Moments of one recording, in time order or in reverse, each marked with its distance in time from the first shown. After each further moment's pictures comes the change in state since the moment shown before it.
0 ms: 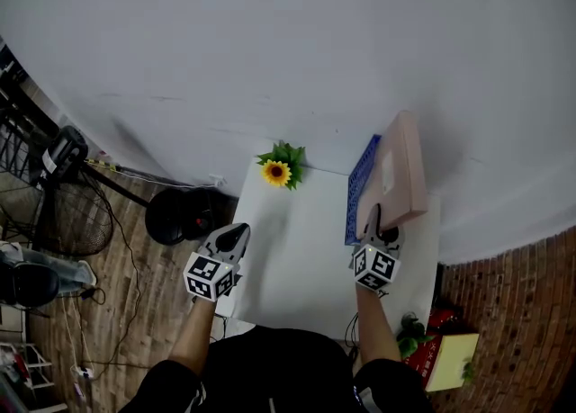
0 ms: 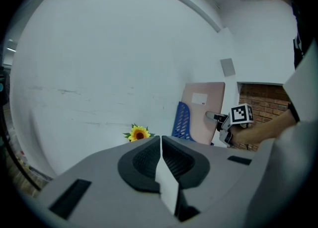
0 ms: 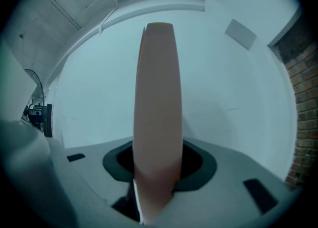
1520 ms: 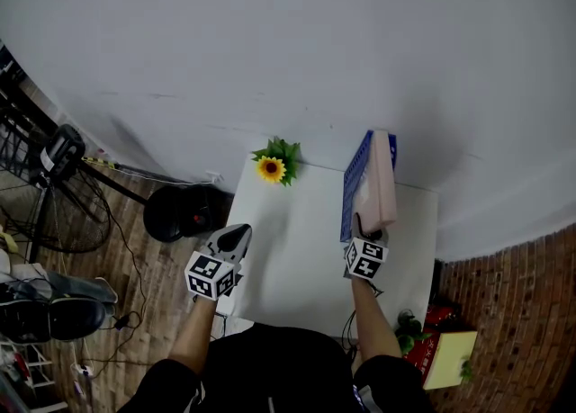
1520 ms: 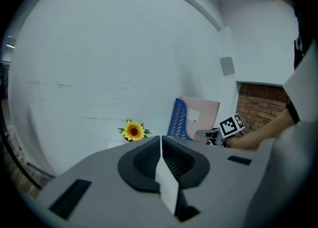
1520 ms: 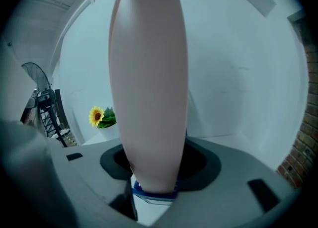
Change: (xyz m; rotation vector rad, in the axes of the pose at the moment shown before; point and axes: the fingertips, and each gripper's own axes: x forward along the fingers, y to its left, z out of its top) left arm 0.008 -0.019 -0.011 -0.022 0.031 -0.016; right arm 0.008 0.000 -0.113 -0.022 0.387 0.090
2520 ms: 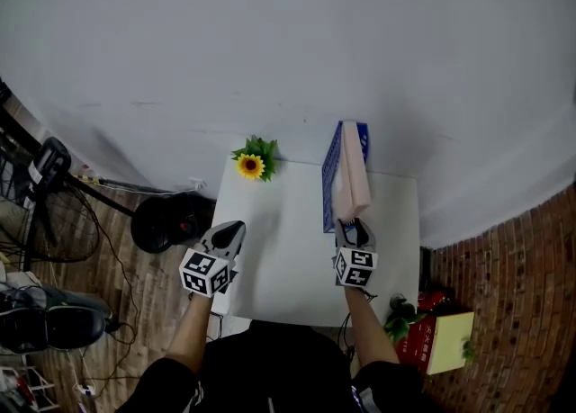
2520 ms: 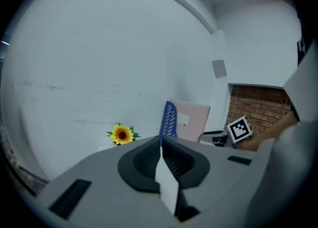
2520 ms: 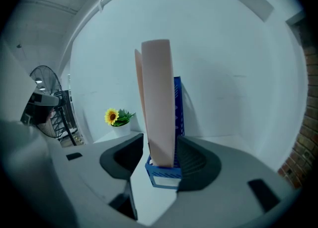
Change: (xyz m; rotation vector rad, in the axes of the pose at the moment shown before) left arm 0.001 -0.031 0.006 0.017 -0.026 -0.075; right arm -0.068 0.008 -0.005 -0.027 -0.023 0.064
